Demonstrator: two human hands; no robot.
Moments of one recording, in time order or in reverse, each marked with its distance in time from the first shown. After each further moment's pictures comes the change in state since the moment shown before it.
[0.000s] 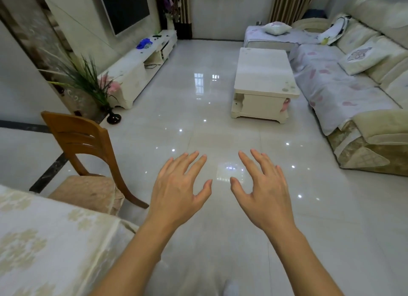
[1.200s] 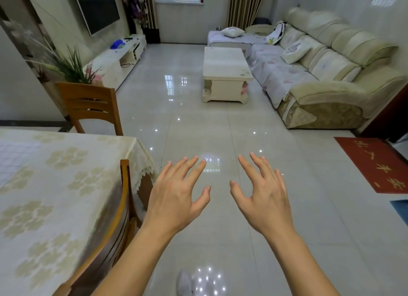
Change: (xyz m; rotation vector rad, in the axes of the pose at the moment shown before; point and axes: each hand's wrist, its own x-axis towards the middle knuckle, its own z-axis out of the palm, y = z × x) left_hand -0.475 0.105 -0.152 -0.070 -0.018 0.200; right_hand -0.519 -0.110 -0.101 -0.079 0.112 0.129
